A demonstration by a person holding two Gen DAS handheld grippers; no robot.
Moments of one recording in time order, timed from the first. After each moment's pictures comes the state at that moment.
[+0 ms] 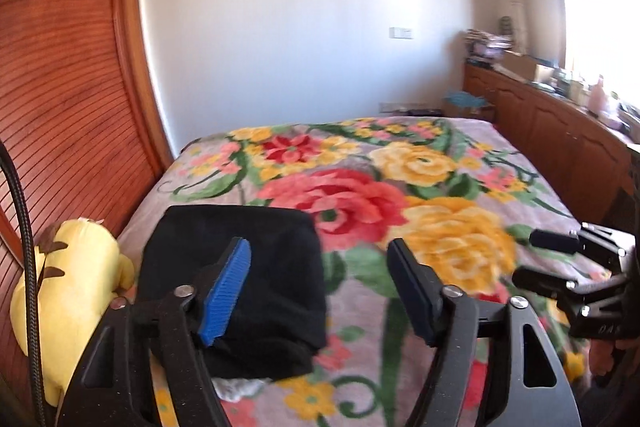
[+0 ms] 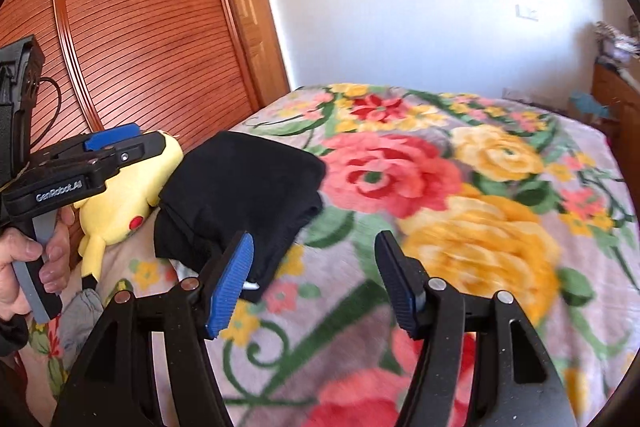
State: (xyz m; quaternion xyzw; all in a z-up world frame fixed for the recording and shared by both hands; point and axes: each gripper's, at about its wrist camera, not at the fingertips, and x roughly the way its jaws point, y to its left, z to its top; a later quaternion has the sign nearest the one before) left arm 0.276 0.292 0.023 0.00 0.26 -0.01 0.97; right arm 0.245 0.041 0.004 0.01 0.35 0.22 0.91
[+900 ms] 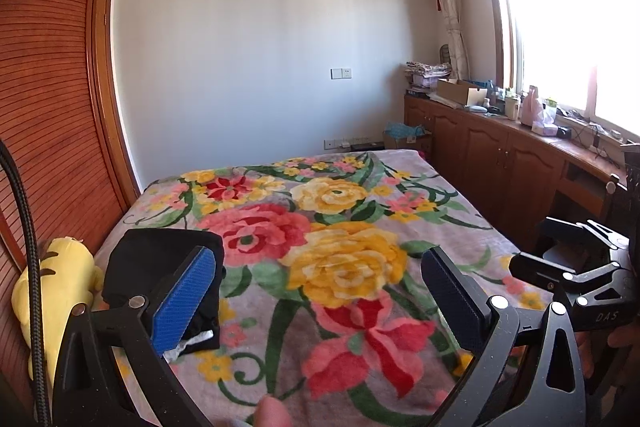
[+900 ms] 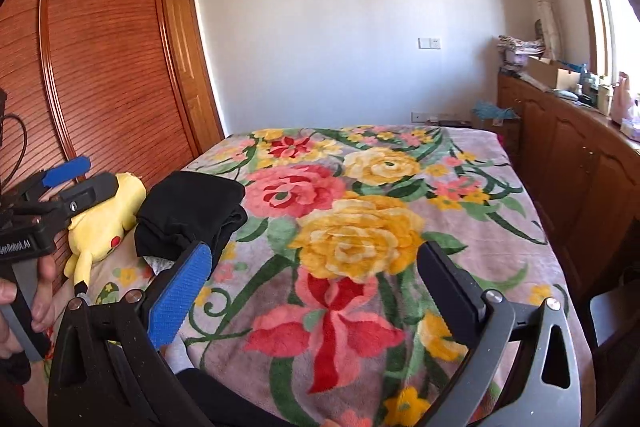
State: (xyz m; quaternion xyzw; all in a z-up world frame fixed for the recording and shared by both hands) left arm 0.073 0.212 0.093 0.01 0.20 -0.07 0.98; right arm 0.061 -0.110 0.095 0.04 0.29 0.10 0.95
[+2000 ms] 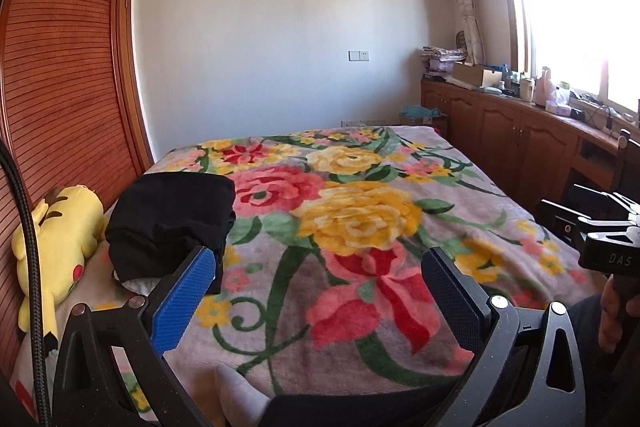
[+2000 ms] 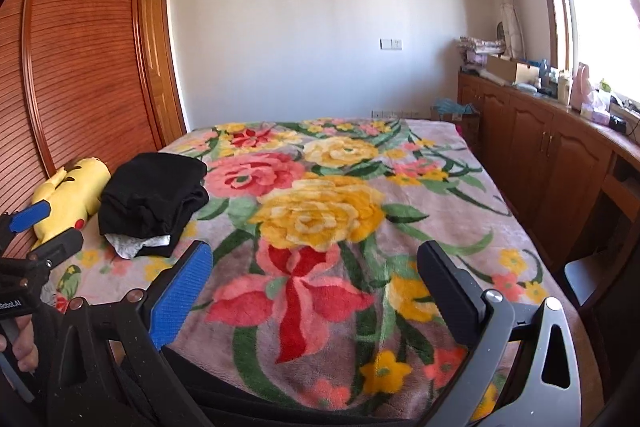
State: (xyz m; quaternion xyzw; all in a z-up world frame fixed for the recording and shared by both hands) left arm 0.075 0.210 0.010 0.01 0.21 -0.05 0.98; right arm 0.013 -0.119 0.022 0.02 0.28 0.02 0.96
